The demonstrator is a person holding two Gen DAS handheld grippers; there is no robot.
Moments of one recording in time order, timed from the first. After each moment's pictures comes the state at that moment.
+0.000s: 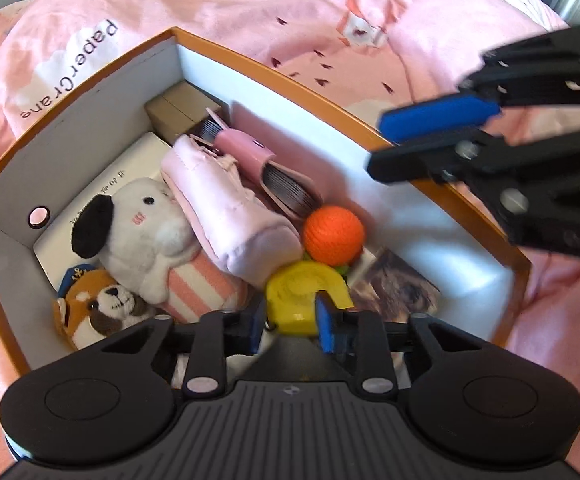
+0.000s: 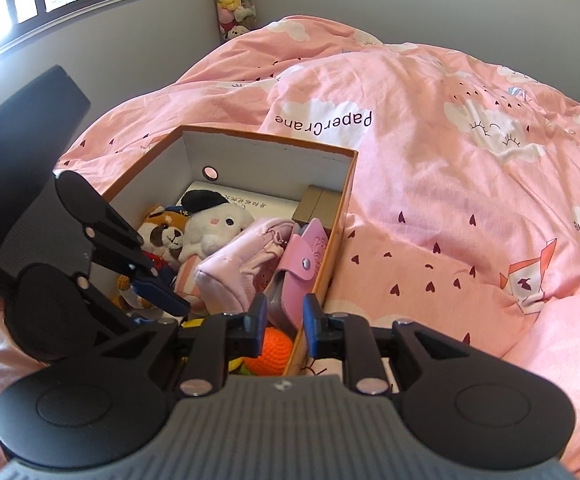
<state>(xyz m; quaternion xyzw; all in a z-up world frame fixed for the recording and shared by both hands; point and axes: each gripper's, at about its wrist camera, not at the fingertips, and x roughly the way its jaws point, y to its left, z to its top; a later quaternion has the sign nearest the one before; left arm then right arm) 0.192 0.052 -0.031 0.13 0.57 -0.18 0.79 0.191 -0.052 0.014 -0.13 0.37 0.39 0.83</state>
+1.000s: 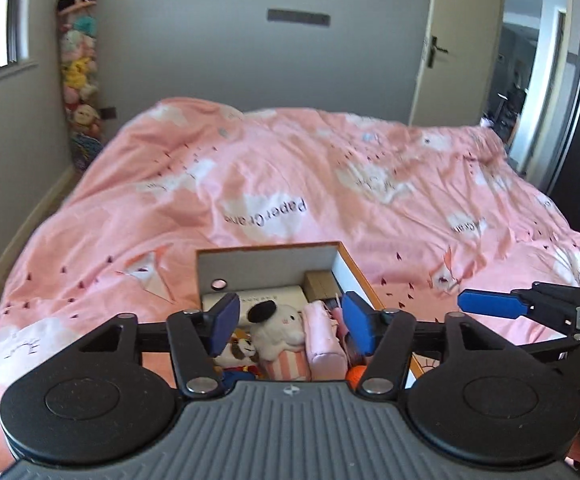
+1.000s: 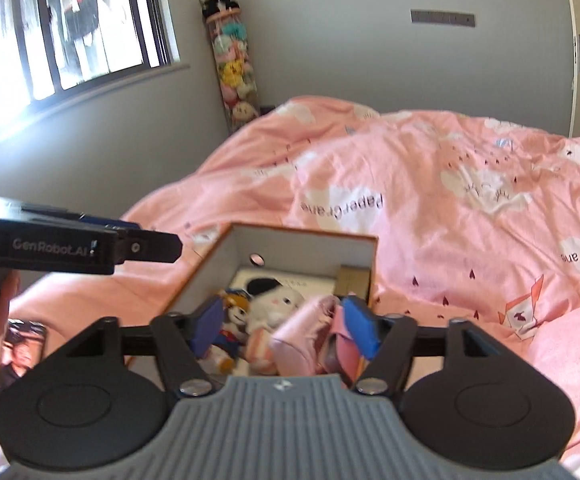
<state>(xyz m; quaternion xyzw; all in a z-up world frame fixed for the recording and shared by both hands) 0.065 0.091 0.121 -0.05 0.32 0.06 0.94 0.118 -0.070 0.097 -0.04 0.28 0.40 0.87</state>
